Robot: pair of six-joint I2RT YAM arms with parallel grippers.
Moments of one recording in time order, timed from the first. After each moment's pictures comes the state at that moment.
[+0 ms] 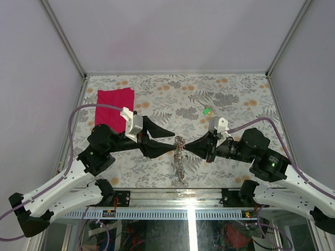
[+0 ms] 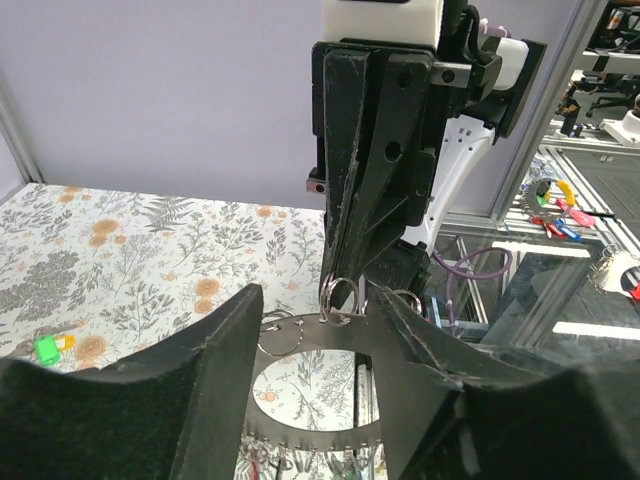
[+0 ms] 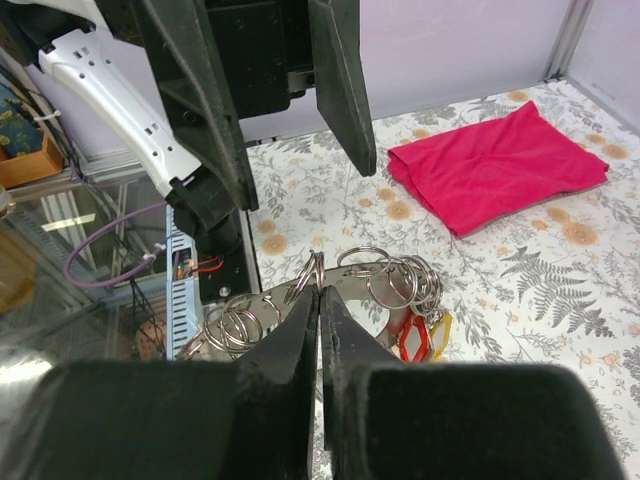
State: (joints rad) left arm -0.86 0.79 0.82 0.23 0.62 -0.21; right arm 1.02 0.70 0.89 -0.21 -0.31 0.07
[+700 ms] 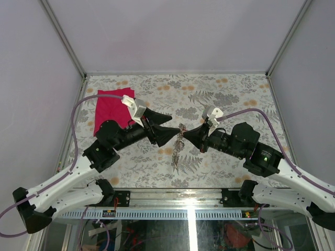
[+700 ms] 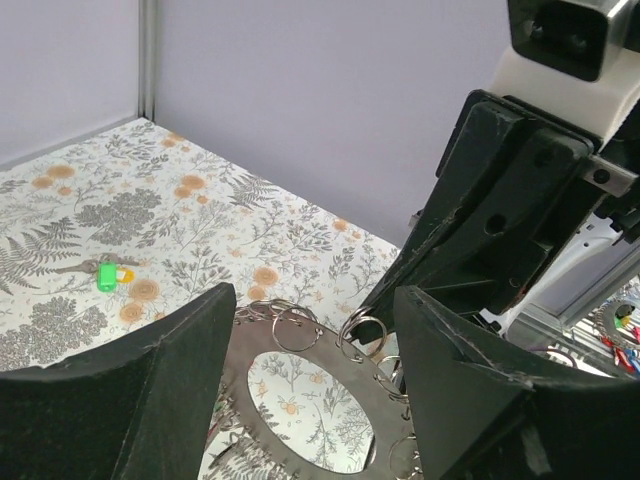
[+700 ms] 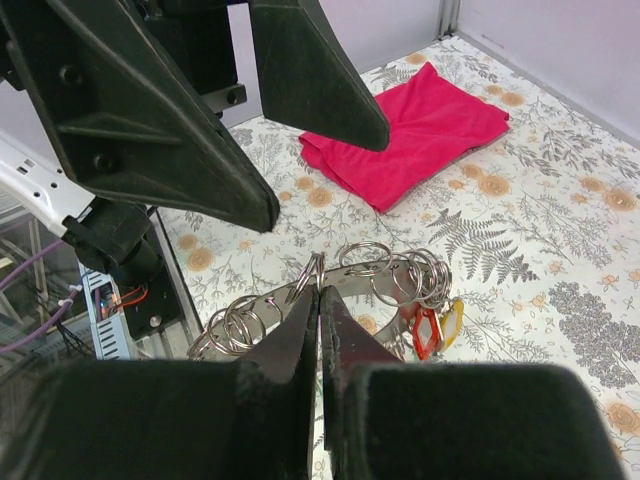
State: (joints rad) left arm -0.86 0.86 0.83 0.22 0.26 -0.35; right arm 1.02 0.81 0.95 -0.23 -0.07 0.09
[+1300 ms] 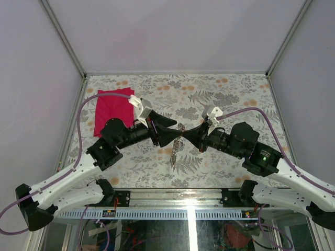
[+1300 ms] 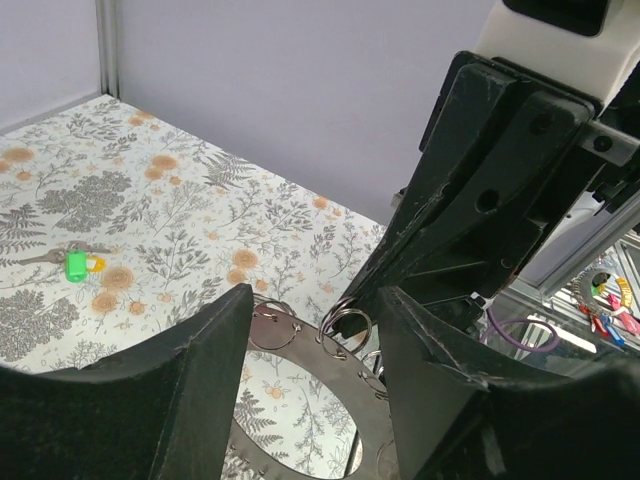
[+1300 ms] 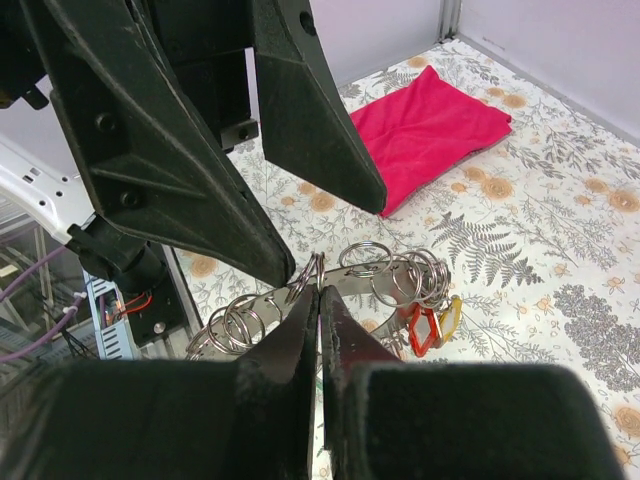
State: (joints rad) left arm -0.86 0.91 0.84 0.22 0.34 -0.36; right arm 1.02 0.82 0.95 -0.21 -0.06 0.11
